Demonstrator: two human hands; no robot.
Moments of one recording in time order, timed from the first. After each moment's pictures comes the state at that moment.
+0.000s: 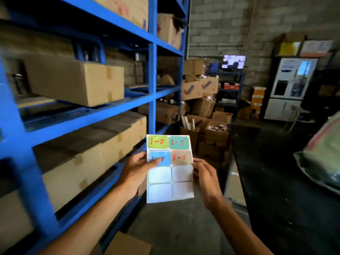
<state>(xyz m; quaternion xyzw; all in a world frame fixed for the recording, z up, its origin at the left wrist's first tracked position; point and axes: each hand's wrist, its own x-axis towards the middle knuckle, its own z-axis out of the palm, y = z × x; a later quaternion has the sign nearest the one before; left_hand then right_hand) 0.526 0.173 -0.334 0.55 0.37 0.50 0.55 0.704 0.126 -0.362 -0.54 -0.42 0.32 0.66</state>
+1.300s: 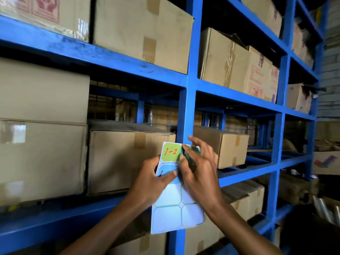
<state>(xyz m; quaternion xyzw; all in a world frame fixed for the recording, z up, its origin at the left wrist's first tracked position) 0.200 0.063 -0.178 0.61 0.43 0.66 0.13 0.326 0.113 -0.165 -0.26 -0.78 -0.03 0.57</state>
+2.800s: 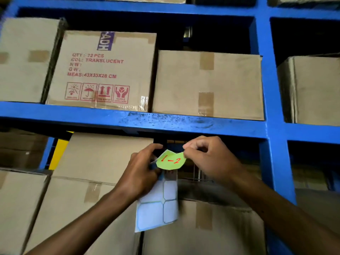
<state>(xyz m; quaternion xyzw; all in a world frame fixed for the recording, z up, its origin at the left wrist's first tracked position) 0.080 0.054 -0.030 0.46 0.66 0.47 -0.37 0.216 0.174 0.007 0.08 -0.83 0.26 0.49</state>
